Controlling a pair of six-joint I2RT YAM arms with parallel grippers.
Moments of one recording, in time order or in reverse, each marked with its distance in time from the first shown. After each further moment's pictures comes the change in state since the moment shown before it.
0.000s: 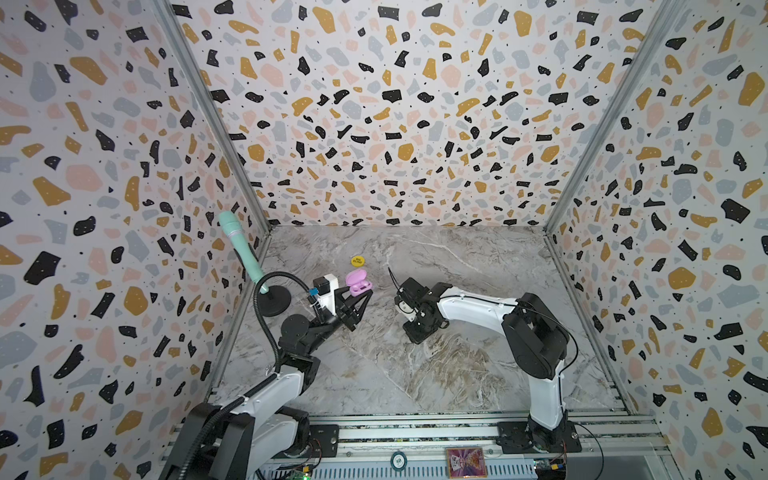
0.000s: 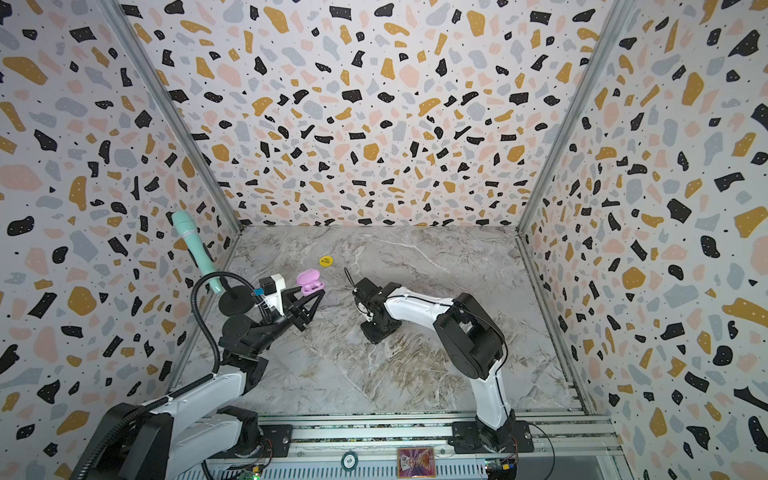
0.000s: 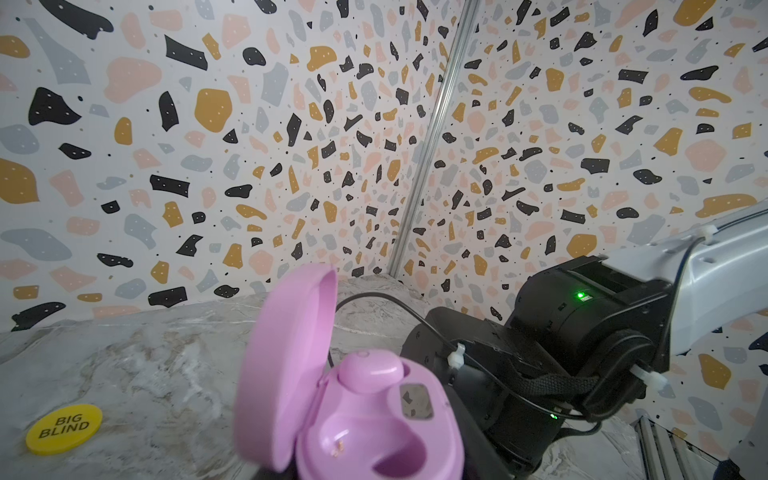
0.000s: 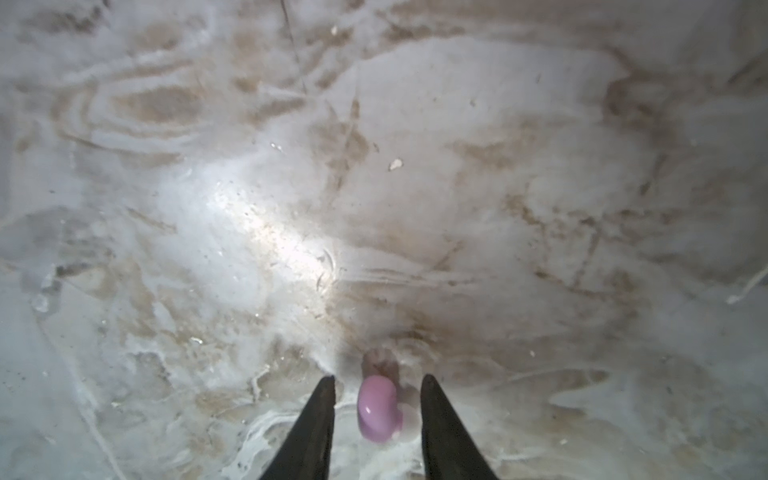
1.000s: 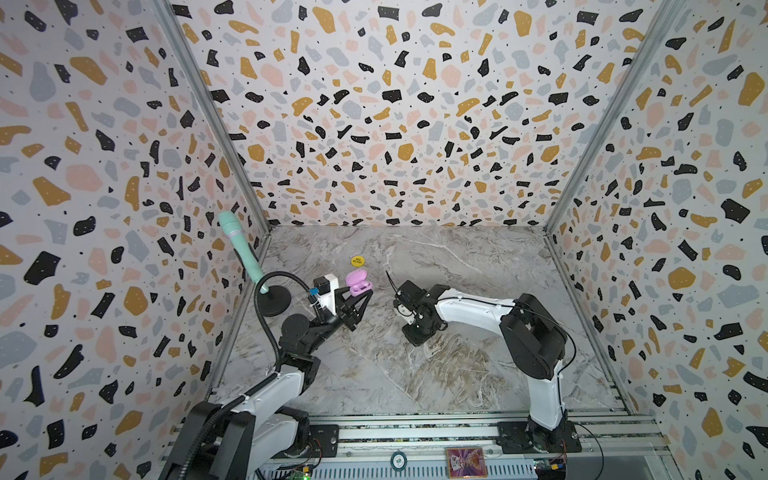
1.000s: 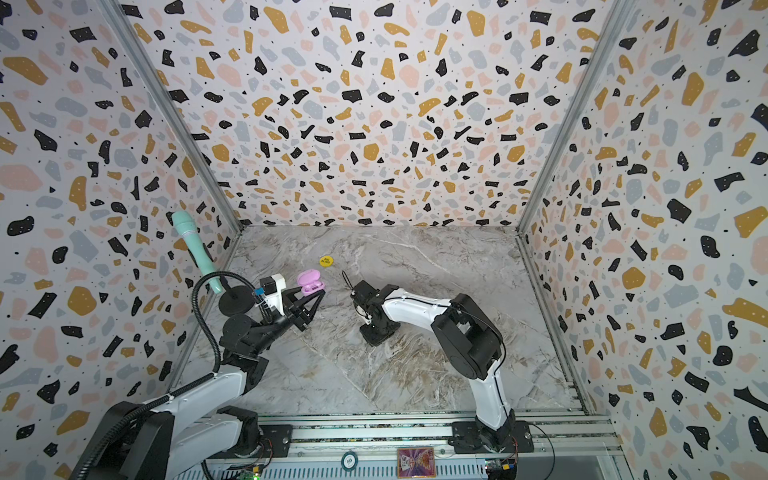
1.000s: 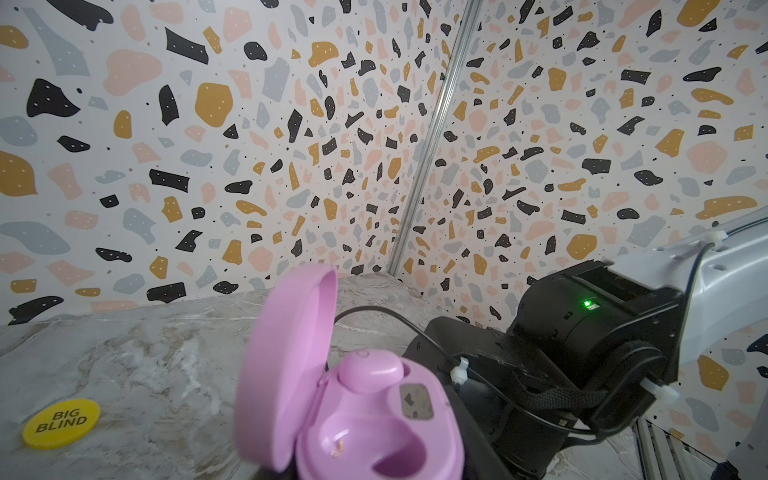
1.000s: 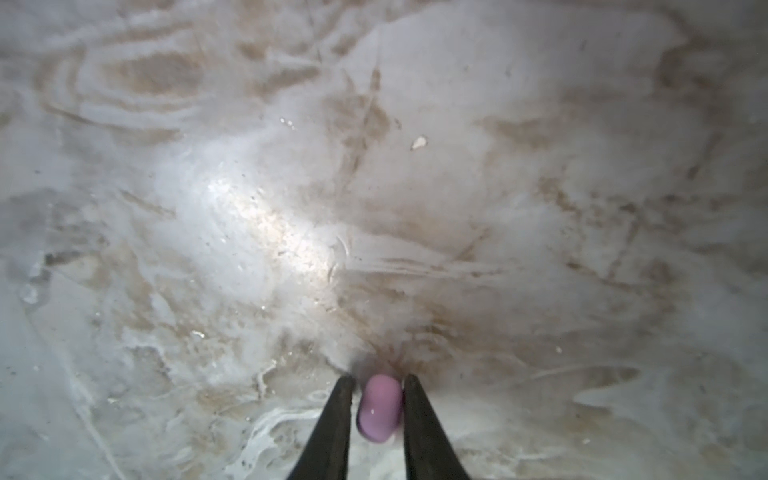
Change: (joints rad) left arm 0.000 0.006 0.000 0.000 0.000 -0.007; right arm 0.019 0.014 0.002 -0.008 0.008 0.009
